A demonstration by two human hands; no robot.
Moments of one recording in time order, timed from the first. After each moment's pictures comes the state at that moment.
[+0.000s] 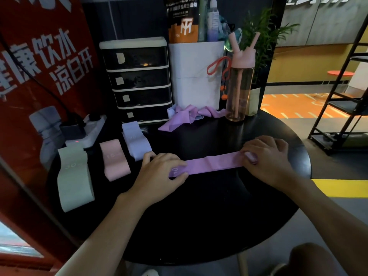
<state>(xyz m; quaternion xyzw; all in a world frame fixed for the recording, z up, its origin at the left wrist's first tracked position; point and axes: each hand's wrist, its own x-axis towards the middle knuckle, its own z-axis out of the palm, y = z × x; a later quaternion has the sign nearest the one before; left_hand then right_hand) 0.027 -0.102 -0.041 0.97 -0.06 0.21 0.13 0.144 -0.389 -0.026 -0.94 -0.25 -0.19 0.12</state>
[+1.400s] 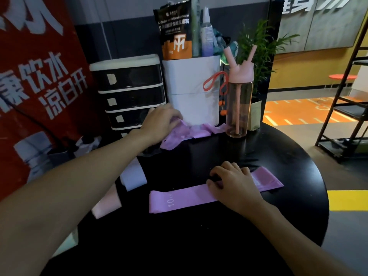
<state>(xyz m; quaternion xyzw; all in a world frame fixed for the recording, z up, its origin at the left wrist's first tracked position) 0.204 -0.060 0.073 0.96 -0.08 0.26 0.05 0.153 -0.311 -0.043 -0.93 -0.28 -0.14 0.18</state>
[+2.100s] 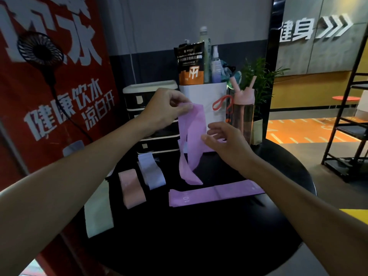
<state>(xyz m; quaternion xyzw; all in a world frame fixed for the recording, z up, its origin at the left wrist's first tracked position) 0.073 -0.096 0.181 0.89 -0.12 0.30 0.31 0.113 -0.288 0.093 -0.77 -0.30 -0.09 0.55</state>
